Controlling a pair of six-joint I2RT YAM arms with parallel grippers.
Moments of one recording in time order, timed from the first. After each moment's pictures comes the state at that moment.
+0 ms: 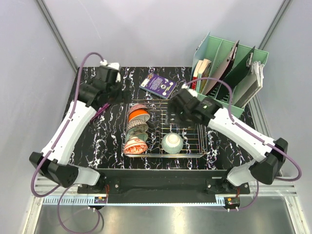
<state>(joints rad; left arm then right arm) -0.39 1.32 1.55 -1.05 -0.20 -0.36 0.88 1.45 1.44 -1.02 0.19 0.89</state>
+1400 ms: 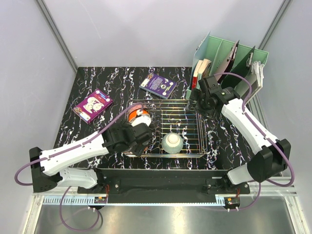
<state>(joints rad) -1.13 1.19 1.19 -1.25 -0.51 -0.52 0.42 1.45 1.38 -0.96 0.07 0.73</state>
